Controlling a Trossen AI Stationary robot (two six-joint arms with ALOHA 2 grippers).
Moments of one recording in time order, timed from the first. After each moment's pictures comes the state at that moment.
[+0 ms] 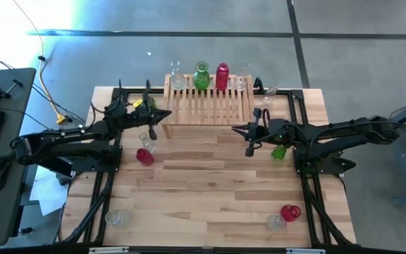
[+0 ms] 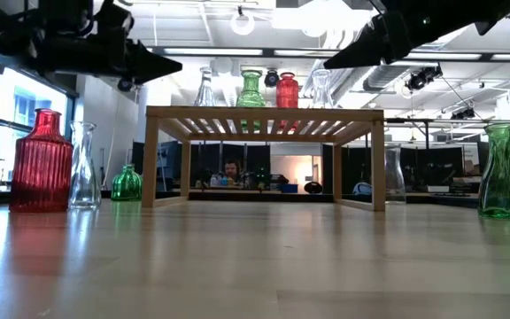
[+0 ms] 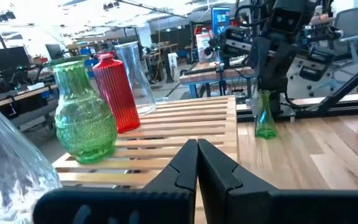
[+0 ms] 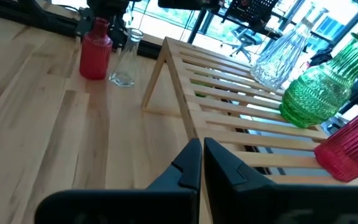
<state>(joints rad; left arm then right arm) 0.53 0.88 0.28 0.65 0.28 0.19 -0.01 1.04 0.61 0.14 0.30 -0.32</state>
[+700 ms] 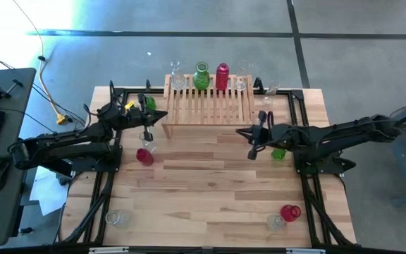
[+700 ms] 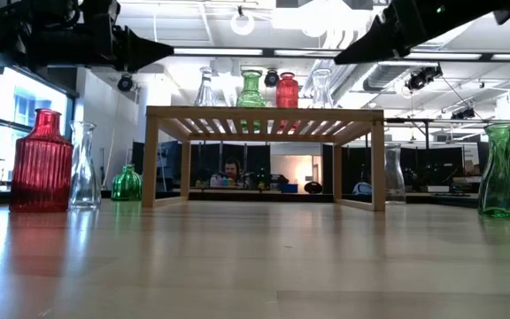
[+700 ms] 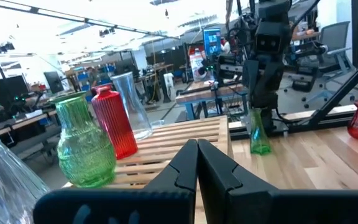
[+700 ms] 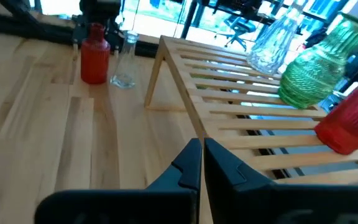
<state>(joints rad) 0.53 0.77 0.26 0.65 0.32 0.21 0.08 0.99 0.61 0.07 0.43 -0.18</state>
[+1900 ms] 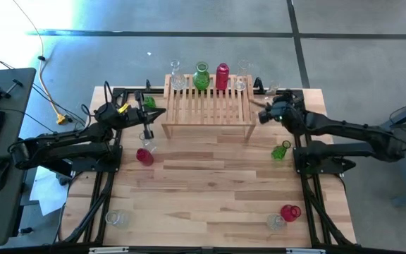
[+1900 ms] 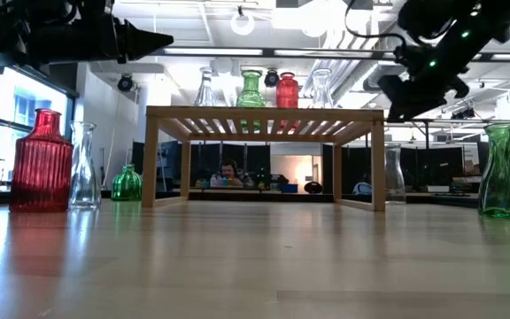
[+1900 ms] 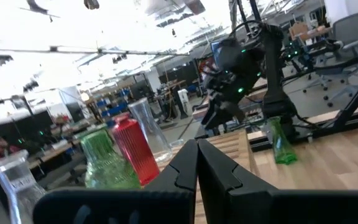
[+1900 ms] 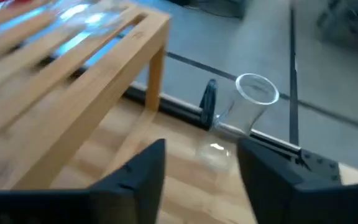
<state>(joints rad) 0.53 0.77 0.26 0.74 0.30 0.33 -0.39 0.90 0.61 -0.43 0.76 0.40</state>
